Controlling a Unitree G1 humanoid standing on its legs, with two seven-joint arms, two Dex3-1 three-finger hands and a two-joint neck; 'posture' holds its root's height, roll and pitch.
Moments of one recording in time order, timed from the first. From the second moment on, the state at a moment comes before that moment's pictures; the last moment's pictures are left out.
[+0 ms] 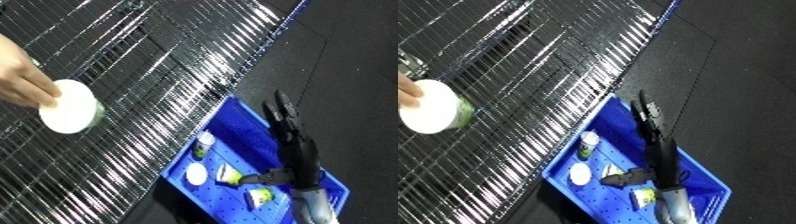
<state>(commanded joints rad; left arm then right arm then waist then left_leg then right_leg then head) -0.14 0.35 -0.15 0.12 -0.85 -0.30 -0.01 -0.08 -0.50 -0.01 -0.02 0.39 -0.55 -0.31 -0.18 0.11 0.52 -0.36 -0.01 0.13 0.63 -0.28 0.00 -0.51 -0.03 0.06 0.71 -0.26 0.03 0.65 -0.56</state>
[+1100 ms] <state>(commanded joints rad) -0.20 0.41 -0.13 0.18 -0.79 -0.19 -0.03 -0.32 -0.46 0.15 -0.02 0.32 -0.28 -0.12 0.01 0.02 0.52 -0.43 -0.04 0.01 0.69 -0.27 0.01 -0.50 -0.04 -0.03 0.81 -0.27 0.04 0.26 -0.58</state>
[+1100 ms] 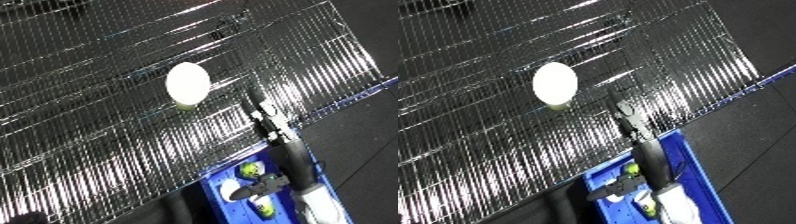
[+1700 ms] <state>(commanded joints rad) -0.18 0.44 -0.14 0.17 -0.80 -0.16 -0.06 -0.40 -0.46 0.13 0.08 0.33 -0.28 -0.20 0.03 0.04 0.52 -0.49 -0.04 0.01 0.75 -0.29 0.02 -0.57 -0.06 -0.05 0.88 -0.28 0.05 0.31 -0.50</state>
